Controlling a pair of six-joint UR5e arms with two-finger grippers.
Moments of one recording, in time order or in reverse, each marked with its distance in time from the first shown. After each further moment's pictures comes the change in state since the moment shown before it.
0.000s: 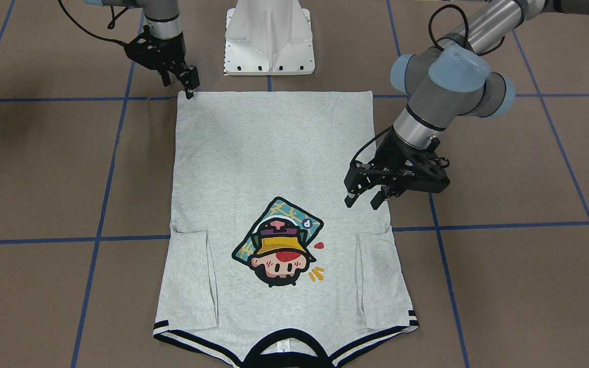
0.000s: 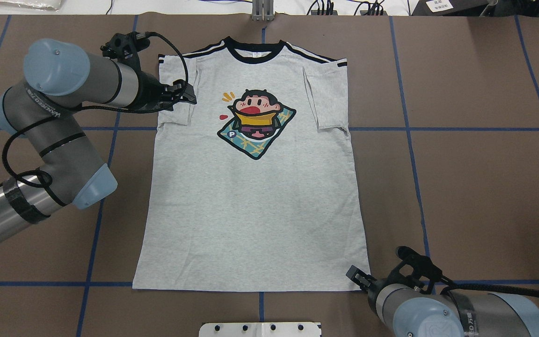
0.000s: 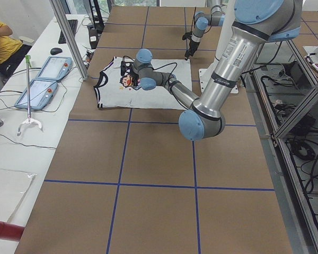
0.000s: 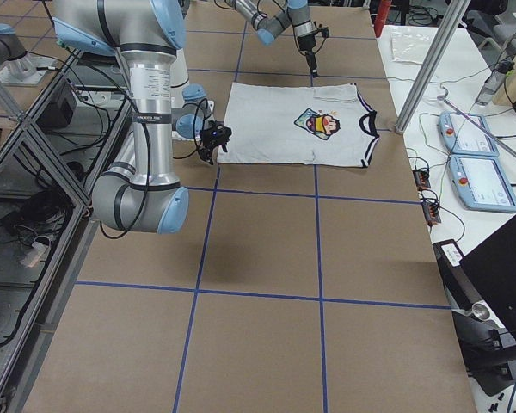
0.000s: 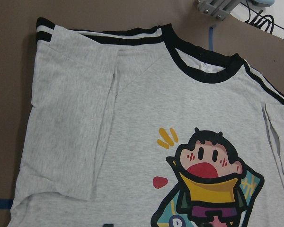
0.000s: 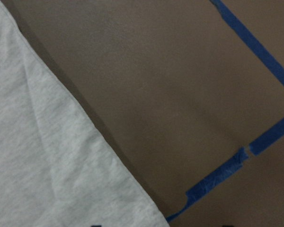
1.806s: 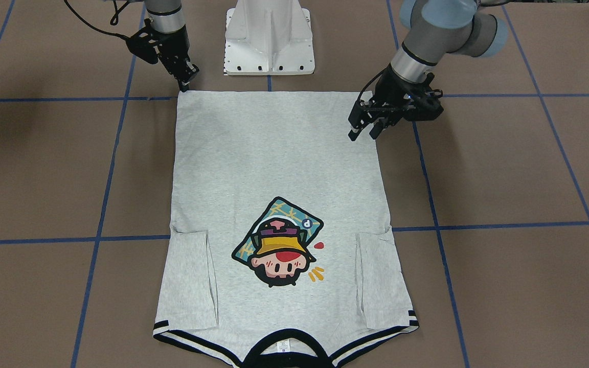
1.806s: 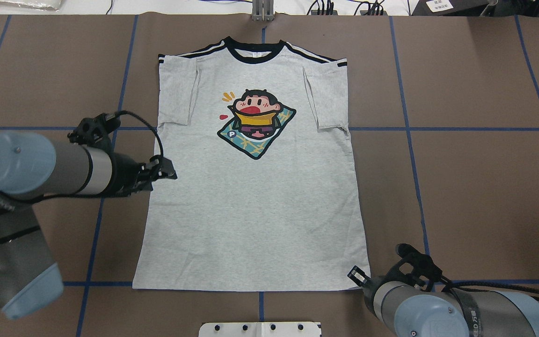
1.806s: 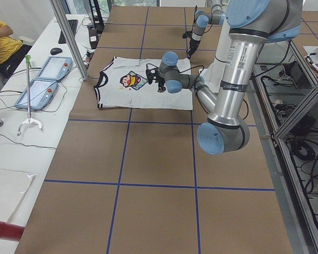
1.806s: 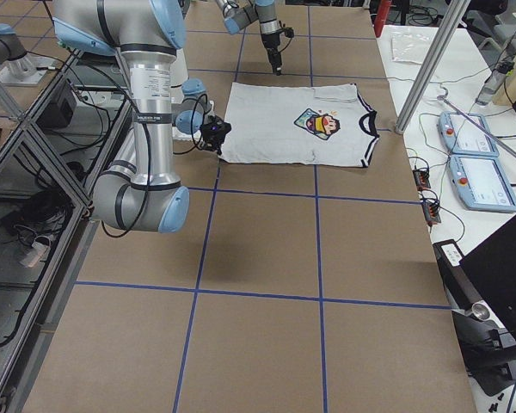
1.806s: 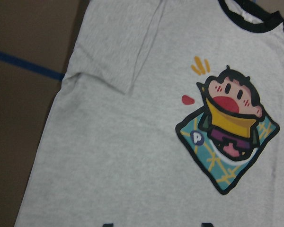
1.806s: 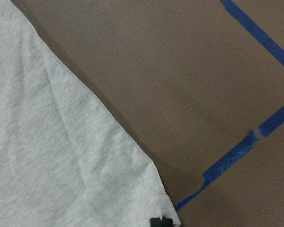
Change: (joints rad) left arm 0.256 0.345 -0.422 0.161 0.111 -0.339; right arm 0.017 0.013 0.043 -0.001 0.007 0.041
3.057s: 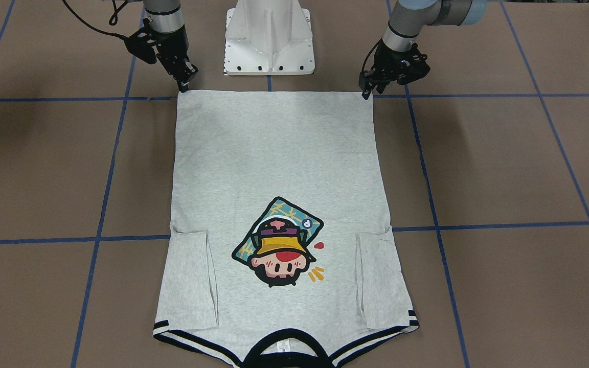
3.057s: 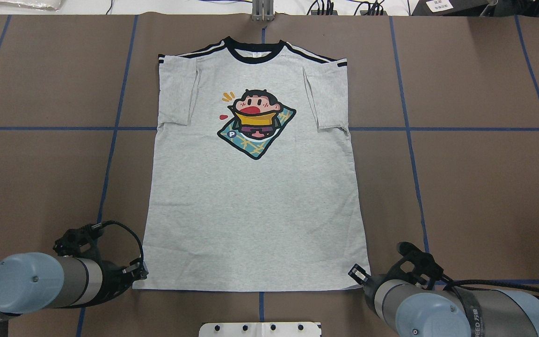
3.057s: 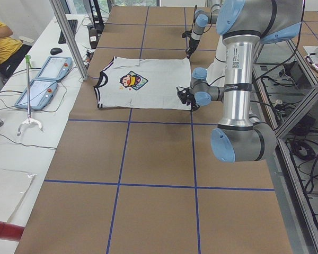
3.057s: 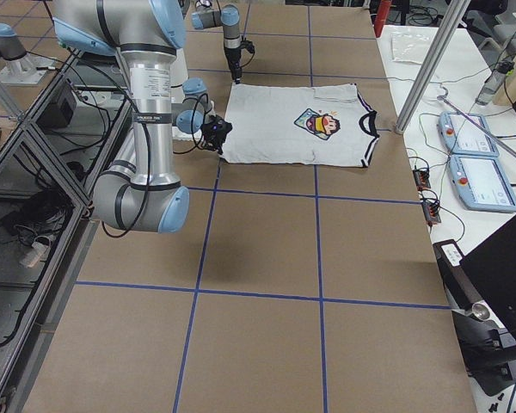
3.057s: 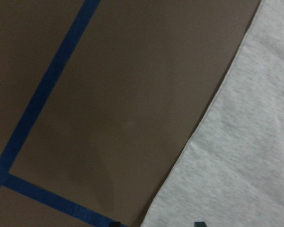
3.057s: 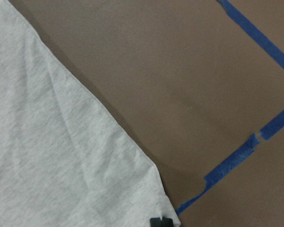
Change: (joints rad) left arm 0.323 0.192 -0.067 0.084 0.140 -0.247; right arm 0.004 -0.001 0.002 0.000 0.000 0.000
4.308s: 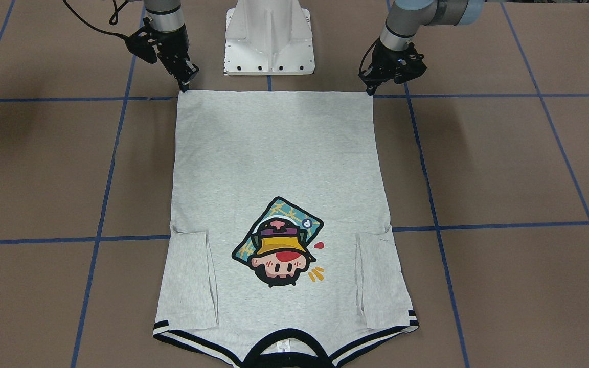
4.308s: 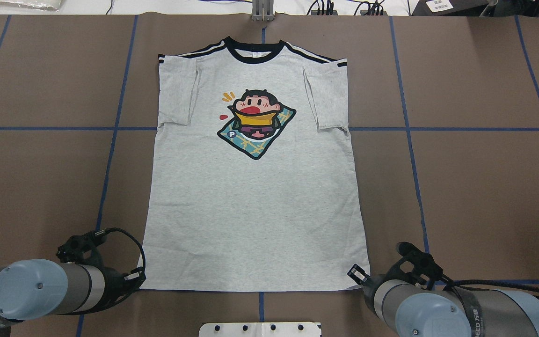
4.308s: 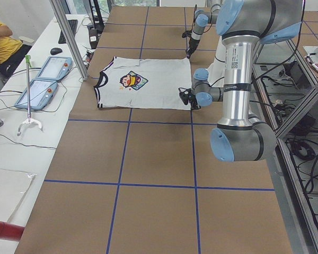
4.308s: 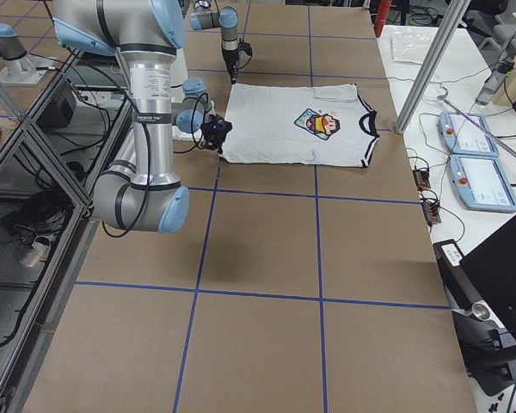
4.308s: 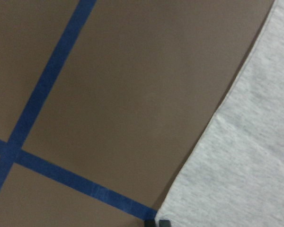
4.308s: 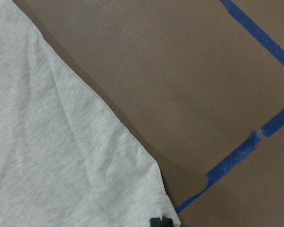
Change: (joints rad) left arm 0.021 -0.002 0.005 0.000 0.000 -0.002; right arm 0.000 0.003 0.004 0.000 0.002 0.000
